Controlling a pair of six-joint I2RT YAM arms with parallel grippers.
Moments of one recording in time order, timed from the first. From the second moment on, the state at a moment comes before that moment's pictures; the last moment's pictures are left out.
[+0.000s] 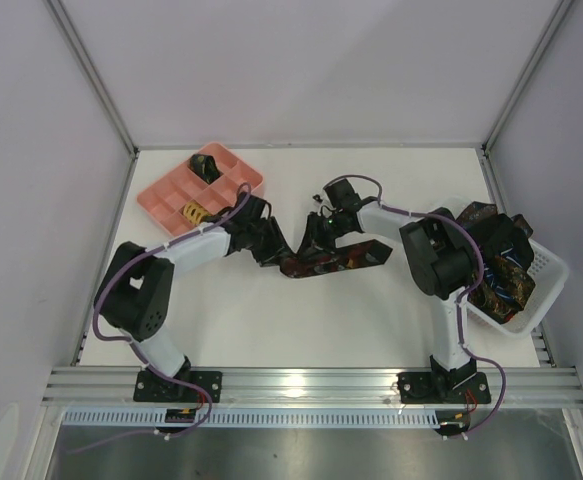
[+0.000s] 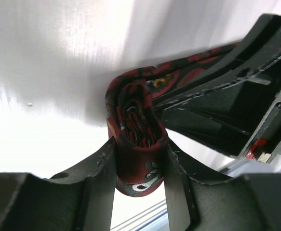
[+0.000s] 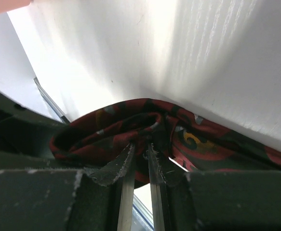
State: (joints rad) left arm -0.48 1.68 1.02 -0.31 0.30 -0.91; right arm 0.52 2.10 1.42 -0.36 -0.70 0.65
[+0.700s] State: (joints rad) left arm -0.69 1.88 1.39 -0.70 0.06 -0.78; right arm 0.50 1.98 1.39 -0.51 -0.56 0.62
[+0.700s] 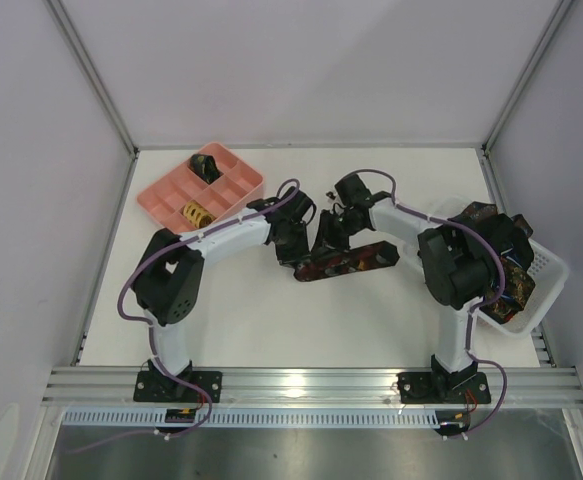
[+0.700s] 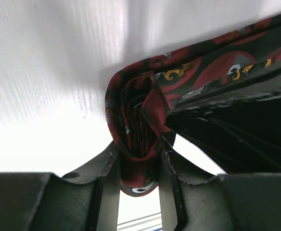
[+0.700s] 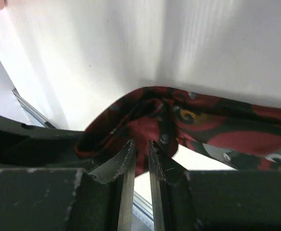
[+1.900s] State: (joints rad) left arm -0.68 1.79 1.34 -0.89 -0.08 -0.78; right arm 0.62 2.10 1.31 -0.23 -0.80 0.80
